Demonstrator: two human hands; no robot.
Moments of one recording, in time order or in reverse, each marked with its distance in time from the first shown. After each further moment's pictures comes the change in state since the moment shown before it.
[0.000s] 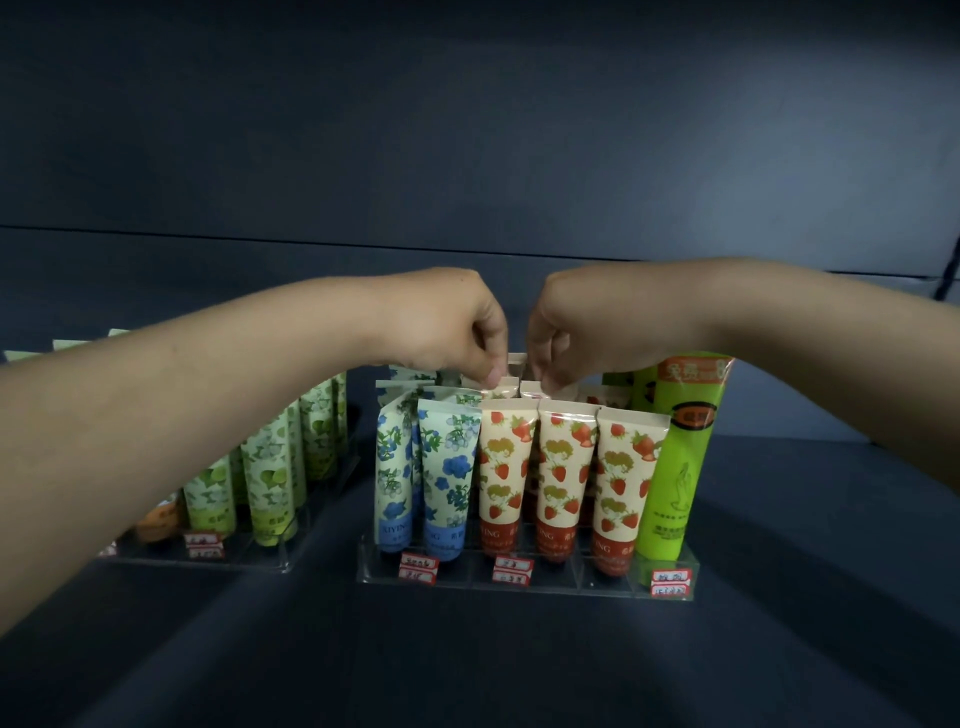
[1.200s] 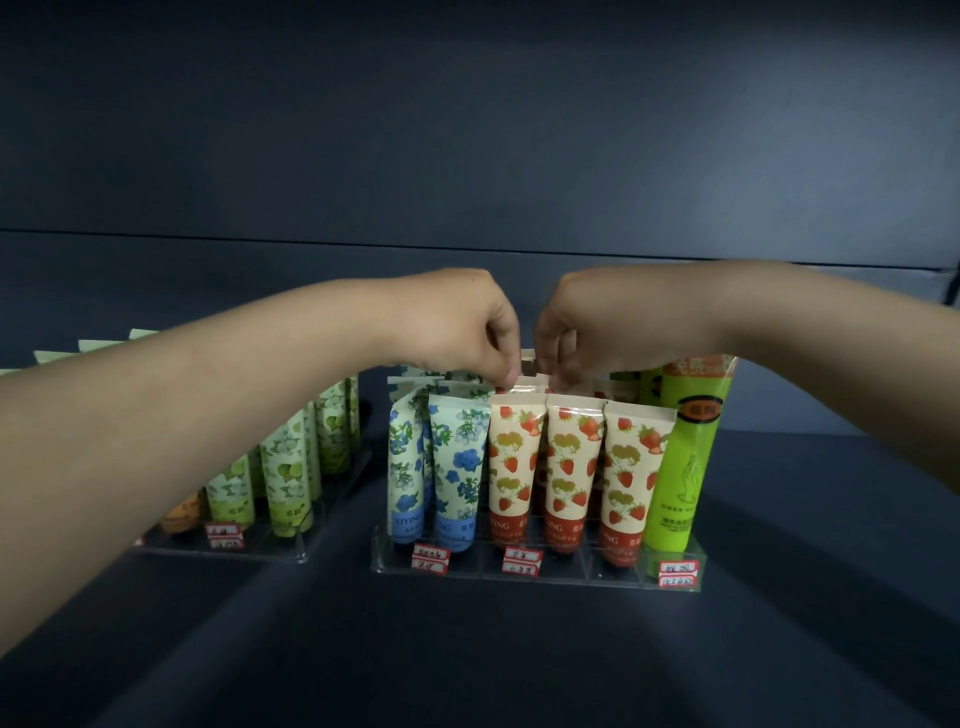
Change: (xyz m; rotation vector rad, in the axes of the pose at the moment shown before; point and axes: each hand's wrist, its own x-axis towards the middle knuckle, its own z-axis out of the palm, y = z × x) left_hand -0.005 0.005 0.001 0.000 0.016 -0.002; right_hand -0.003 0.000 0.004 0.026 0.009 0.033
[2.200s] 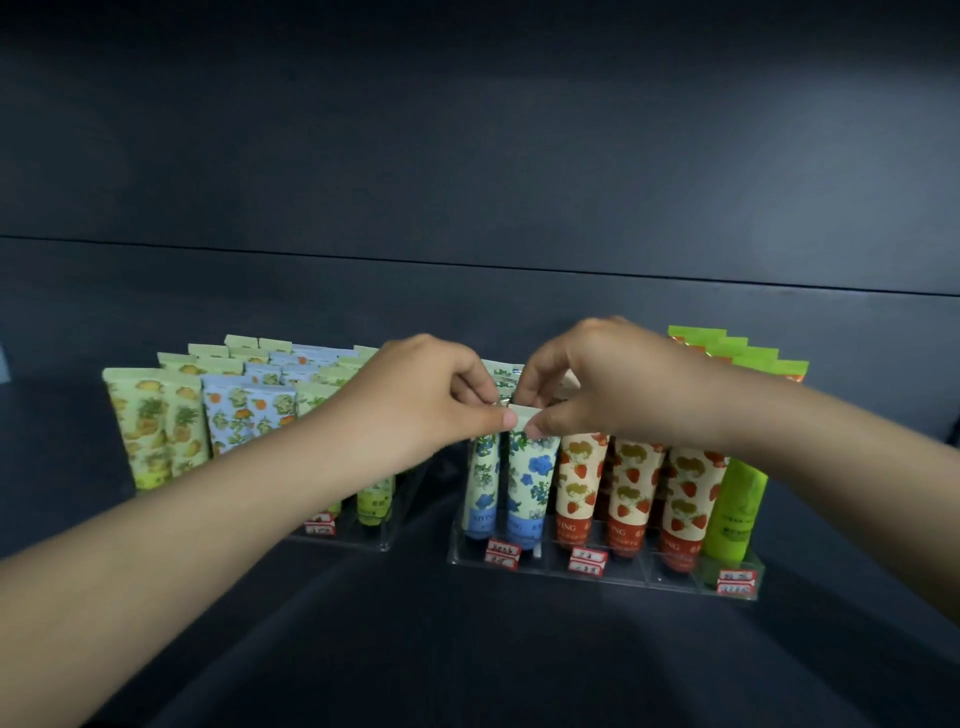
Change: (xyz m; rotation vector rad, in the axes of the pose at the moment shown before) left_hand -0.084 -0.023 0.016 -0.213 0.309 -0.253; right_hand -0.007 -0.054 0.016 0.251 0.204 -0.038
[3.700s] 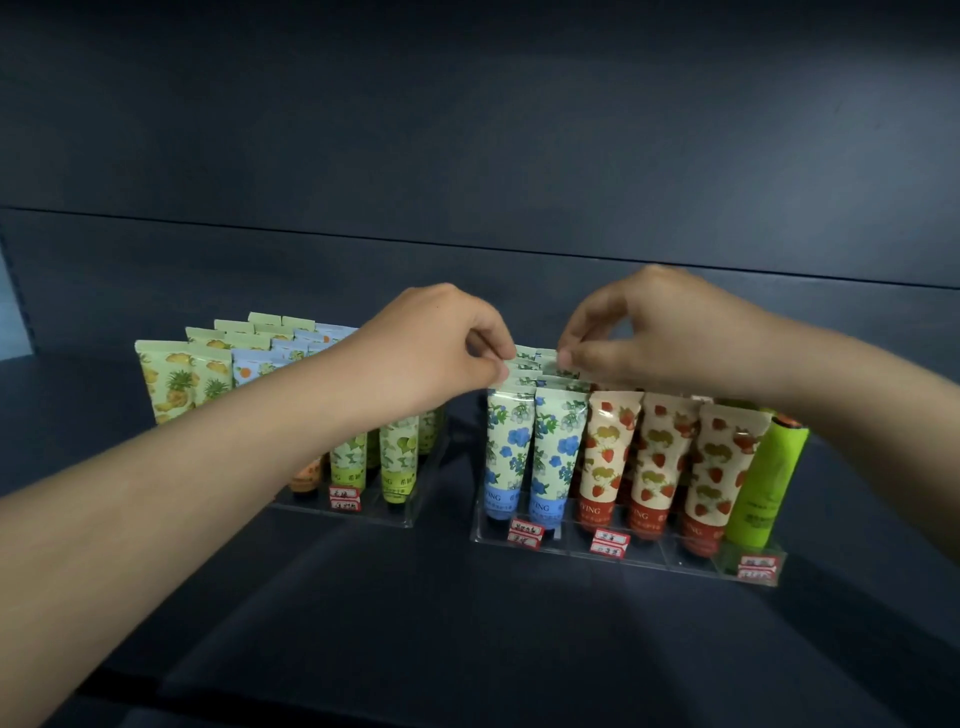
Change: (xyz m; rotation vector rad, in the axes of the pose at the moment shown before) left_hand 0.011 -0.009 -0.017 0.096 0.008 0.135; right_hand 0.003 0.003 -0.012 0.029 0.122 0.036
